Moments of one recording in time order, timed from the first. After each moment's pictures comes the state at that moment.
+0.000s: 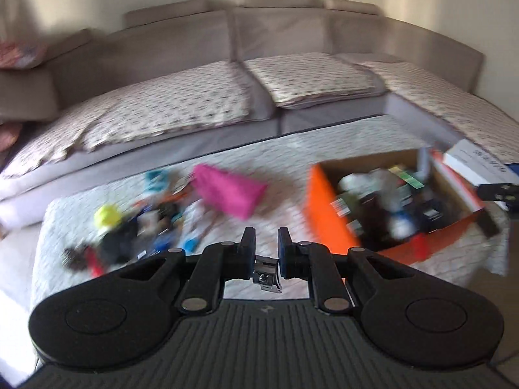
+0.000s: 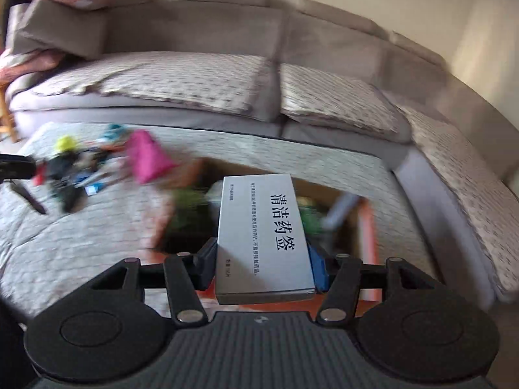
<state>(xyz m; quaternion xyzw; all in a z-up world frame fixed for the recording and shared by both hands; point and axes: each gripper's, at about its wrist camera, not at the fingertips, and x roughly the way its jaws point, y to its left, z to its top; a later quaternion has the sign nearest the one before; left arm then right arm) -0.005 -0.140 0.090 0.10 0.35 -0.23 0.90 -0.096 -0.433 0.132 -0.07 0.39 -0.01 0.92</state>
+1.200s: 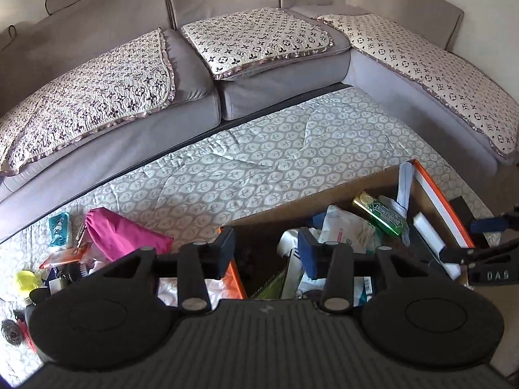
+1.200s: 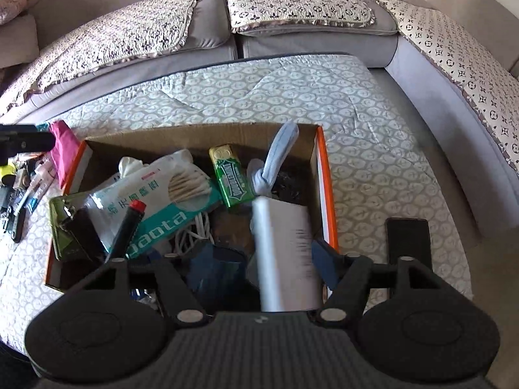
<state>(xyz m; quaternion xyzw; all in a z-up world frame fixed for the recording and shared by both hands) 0.110 -0.285 0.045 0.14 0.43 -0.28 0.85 0.002 -0.525 0.058 0.04 0.52 -0.03 0.85</state>
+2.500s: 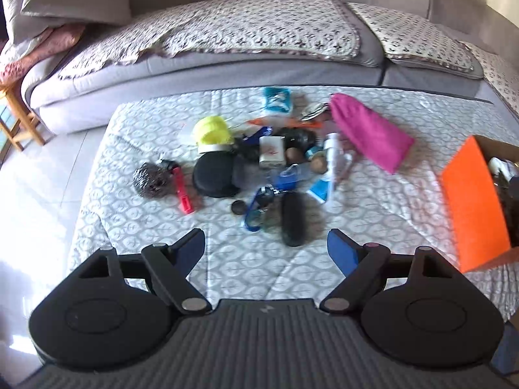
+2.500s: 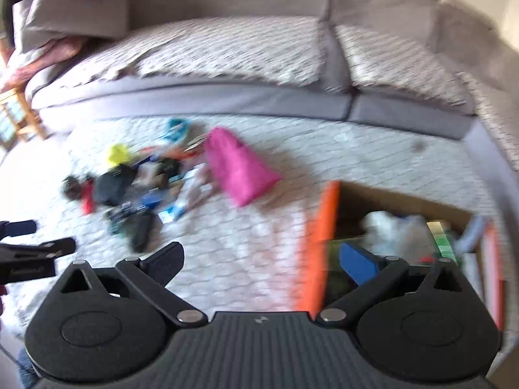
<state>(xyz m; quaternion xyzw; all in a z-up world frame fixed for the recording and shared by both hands) 0.105 -0.035 0.018 0.05 0.47 -0.08 0.88 0.032 -0.251 0.092 -0.02 0.48 0.09 0.87</state>
